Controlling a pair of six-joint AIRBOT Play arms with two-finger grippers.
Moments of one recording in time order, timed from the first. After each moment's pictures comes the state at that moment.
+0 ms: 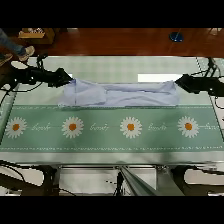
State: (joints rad) left arm 0.17 -1.71 1.35 0.70 -1.06 -1.18; right arm -0.36 -1.48 1.08 -0.77 0.77 1.13
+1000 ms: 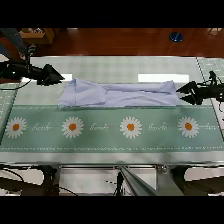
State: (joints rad) left arm 0.23 -1.65 1.43 0.75 -1.33 -1.20; right arm -0.50 -1.65 1.16 -0.80 1.12 1.26
